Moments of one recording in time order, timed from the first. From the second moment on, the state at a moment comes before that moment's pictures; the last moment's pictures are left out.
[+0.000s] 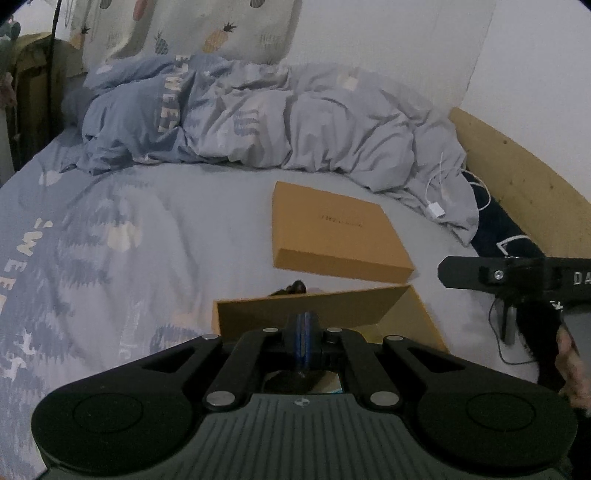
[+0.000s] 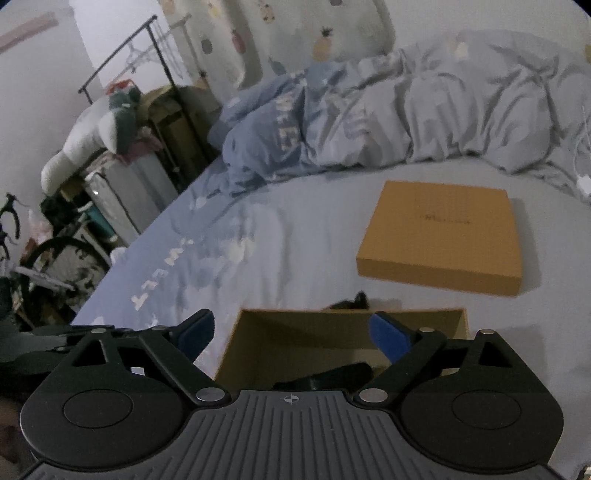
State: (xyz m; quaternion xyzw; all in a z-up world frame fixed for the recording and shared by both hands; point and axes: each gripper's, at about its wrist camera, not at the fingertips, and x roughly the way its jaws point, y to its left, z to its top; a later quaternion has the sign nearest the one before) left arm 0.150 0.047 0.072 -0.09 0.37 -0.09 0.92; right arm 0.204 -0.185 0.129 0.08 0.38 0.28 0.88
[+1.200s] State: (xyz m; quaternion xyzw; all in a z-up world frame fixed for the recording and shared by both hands) left arm 0.295 0.084 0.020 -0.10 0.44 -0.10 0.89; right arm 0.379 -0.162 0.070 0.05 0.49 0.31 0.81
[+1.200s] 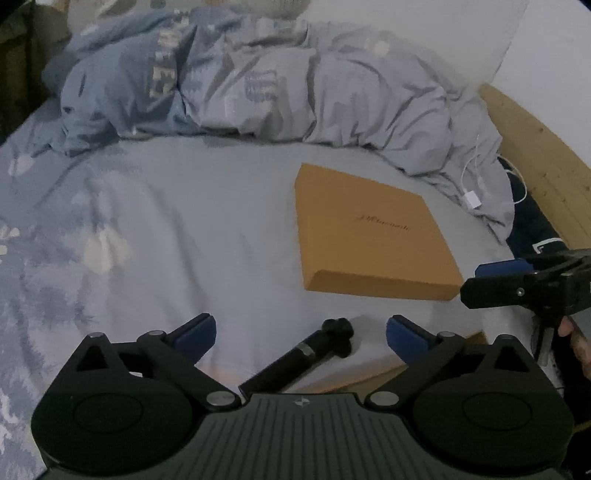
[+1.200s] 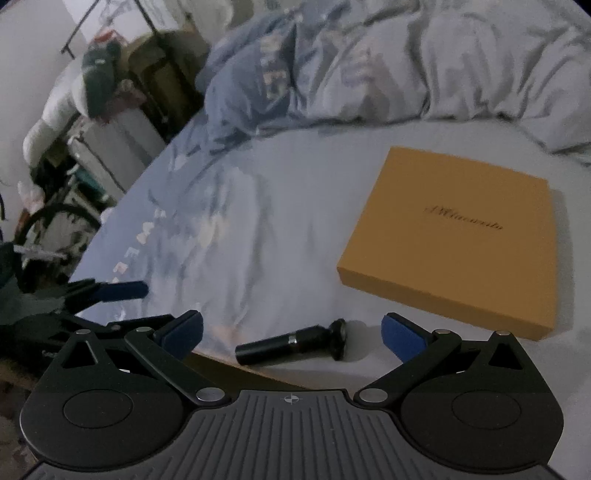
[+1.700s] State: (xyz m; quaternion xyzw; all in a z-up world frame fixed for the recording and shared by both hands) left arm 0.352 0.111 -0.053 -0.10 0.51 -0.15 0.84; right arm 0.452 -0.124 -0.013 0.01 0.60 0.33 0.73
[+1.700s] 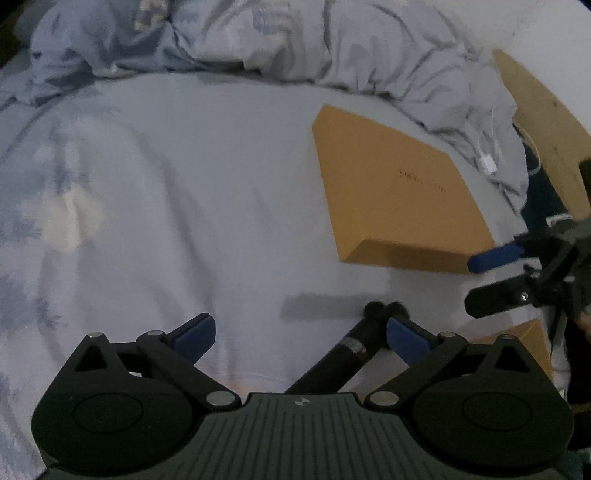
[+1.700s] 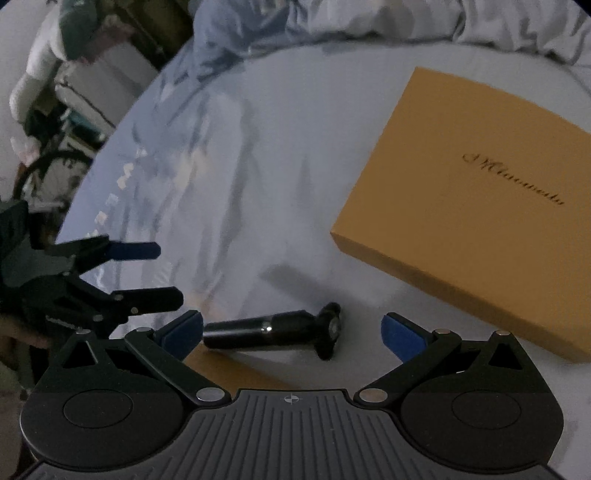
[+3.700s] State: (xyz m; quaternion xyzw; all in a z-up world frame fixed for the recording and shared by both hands) left arm 0.351 0.066 -0.059 0.05 0.56 -0.22 0.80; right arm 0.425 -0.073 -0.026 -0.15 0.55 0.35 0.74
